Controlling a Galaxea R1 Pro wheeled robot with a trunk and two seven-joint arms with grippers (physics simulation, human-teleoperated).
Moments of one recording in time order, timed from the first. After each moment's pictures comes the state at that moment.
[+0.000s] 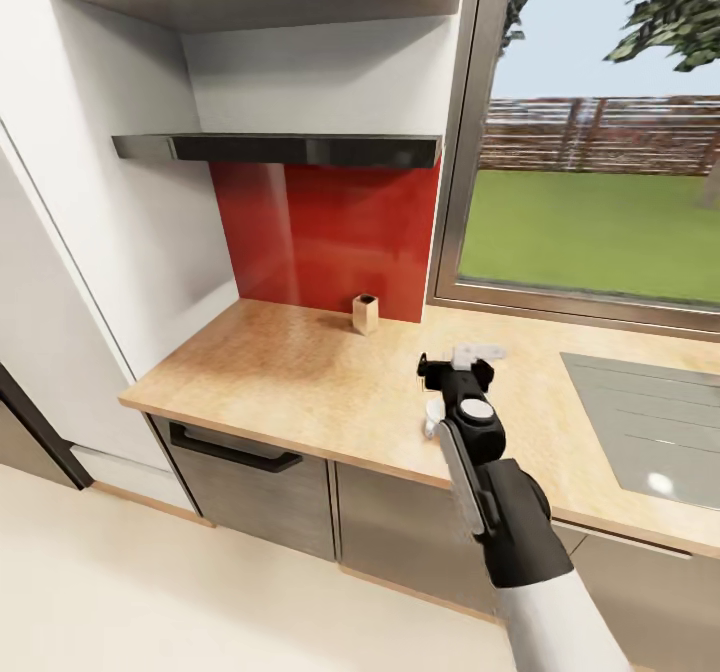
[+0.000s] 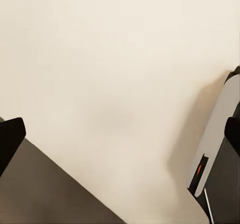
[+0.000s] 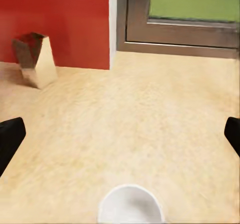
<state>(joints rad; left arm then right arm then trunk) -0.10 0.14 -0.06 -0.07 0.27 -0.22 0.26 -0.63 0.17 0.18 -1.45 0.00 0.58 -0.41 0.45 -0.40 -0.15</state>
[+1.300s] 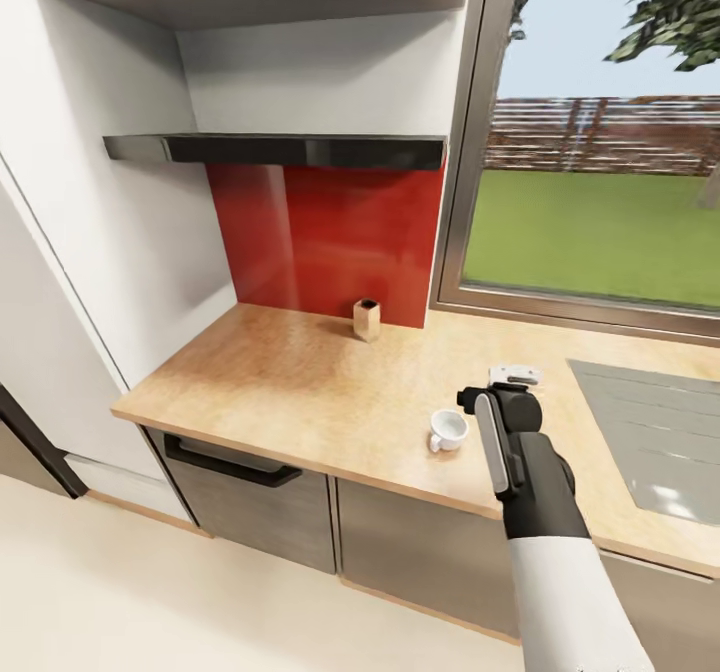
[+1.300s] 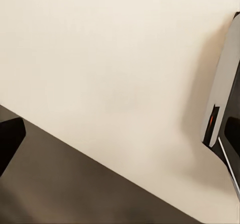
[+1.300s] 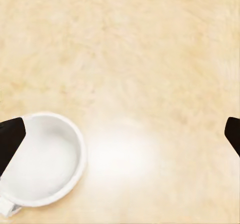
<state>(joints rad) -0.08 0.12 -0.12 -0.05 0.19 -0.09 0.27 -0.72 0.17 -0.07 -1.36 0.01 1.02 -0.42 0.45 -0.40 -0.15</state>
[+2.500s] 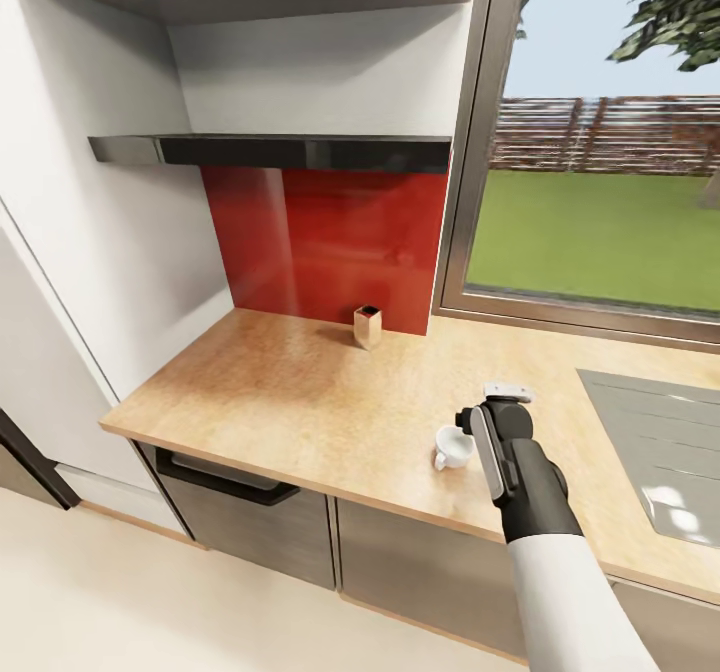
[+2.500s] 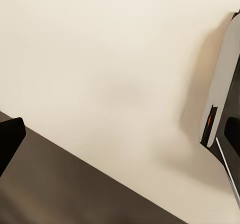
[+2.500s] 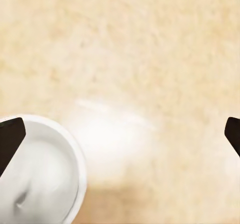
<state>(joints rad) -0.08 0.12 -0.11 -0.05 0.19 -0.09 0.27 -0.71 0.15 -0.08 -1.23 0.01 1.02 -0.42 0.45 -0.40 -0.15</state>
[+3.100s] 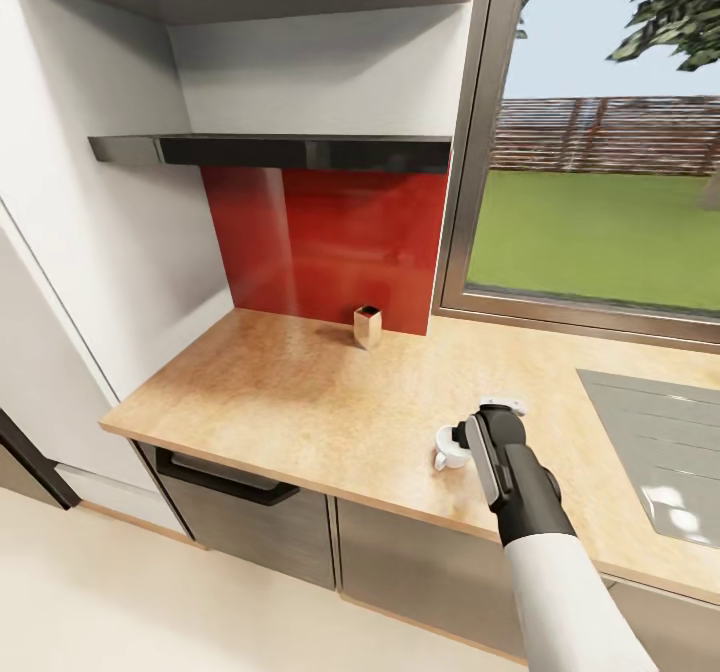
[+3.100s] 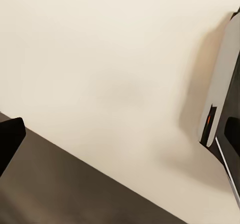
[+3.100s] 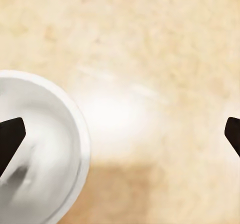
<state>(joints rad) -0.08 0.12 -0.11 -0.05 0.19 -0.09 0.27 -0.71 0.15 -0.09 -1.14 0.00 1.02 -0.42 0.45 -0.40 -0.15</state>
